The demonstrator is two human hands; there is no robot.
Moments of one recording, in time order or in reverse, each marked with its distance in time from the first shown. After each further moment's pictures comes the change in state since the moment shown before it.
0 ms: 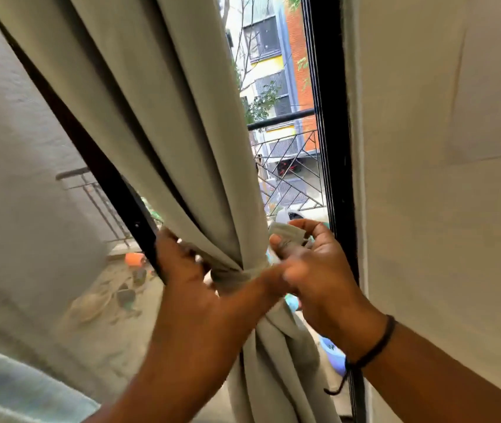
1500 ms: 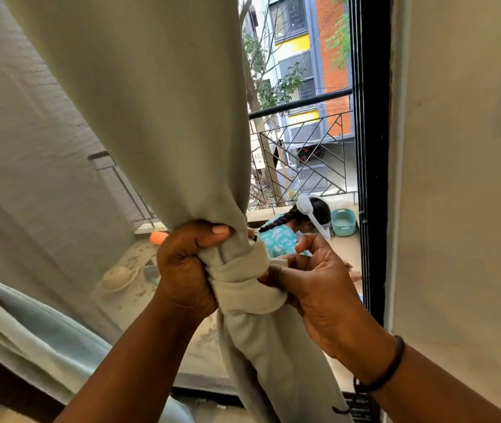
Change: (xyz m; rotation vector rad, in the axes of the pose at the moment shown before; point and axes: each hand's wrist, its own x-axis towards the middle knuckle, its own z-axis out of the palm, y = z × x) left_hand 0.011 -0.016 -0.049 -0.692 -0.047 -0.303; right_hand -0.048 0.043 0.012 0.119 -0.280 0.136
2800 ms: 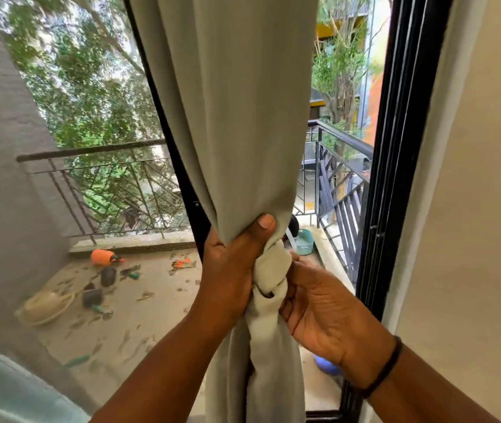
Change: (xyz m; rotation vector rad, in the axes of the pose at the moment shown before) left_hand 0.027 0.022 -0.091 0.159 0.001 0.111; right_hand 0.019 0.046 0.092 0.261 0.038 0.169
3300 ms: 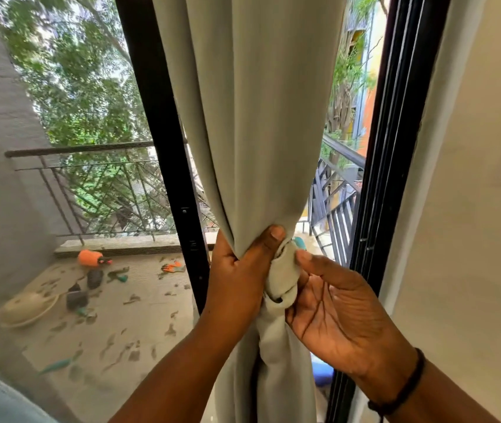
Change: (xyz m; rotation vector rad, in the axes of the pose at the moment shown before) left_hand 0.004 -0.019 0.022 0.102 0.027 0.085; right_hand -0.012 -0.036 -0.016 0.112 -0.178 0.050
